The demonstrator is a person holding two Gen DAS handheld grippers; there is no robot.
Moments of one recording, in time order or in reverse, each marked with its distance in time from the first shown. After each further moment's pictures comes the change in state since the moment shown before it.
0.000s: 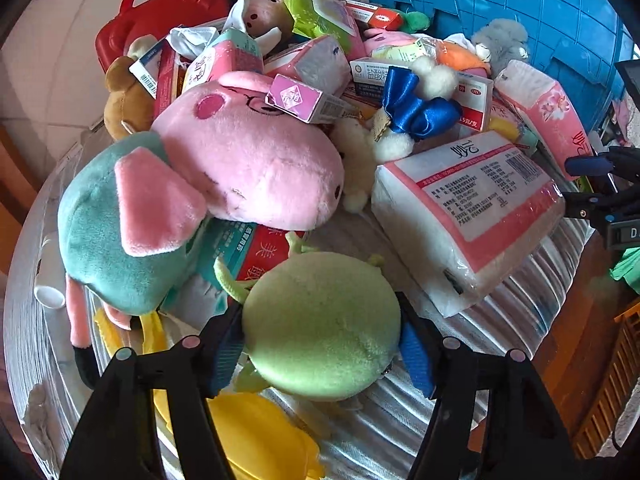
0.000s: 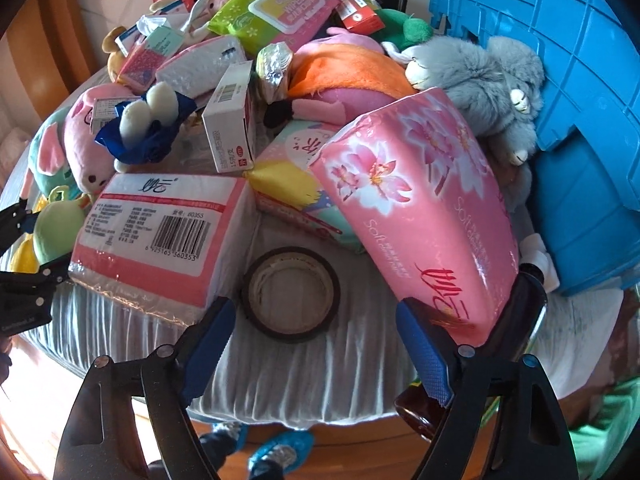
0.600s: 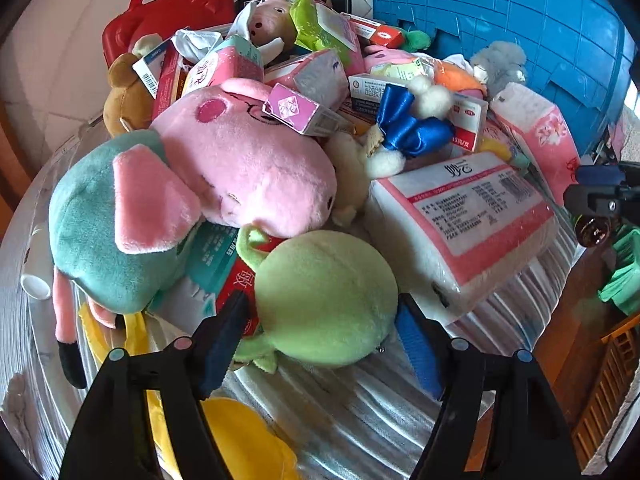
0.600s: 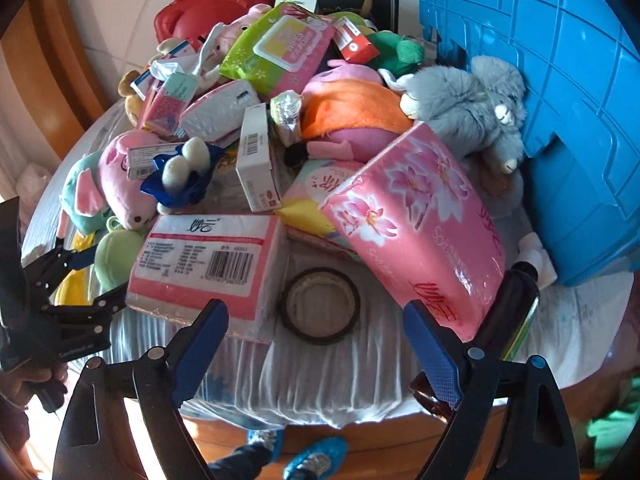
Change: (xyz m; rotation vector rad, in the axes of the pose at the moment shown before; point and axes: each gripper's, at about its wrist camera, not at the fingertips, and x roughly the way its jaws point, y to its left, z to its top) left arm 0.002 -0.006 0.001 -0.048 -0.056 -0.039; right arm -0.036 -0.003 0.005 0.090 -0.052 0.084
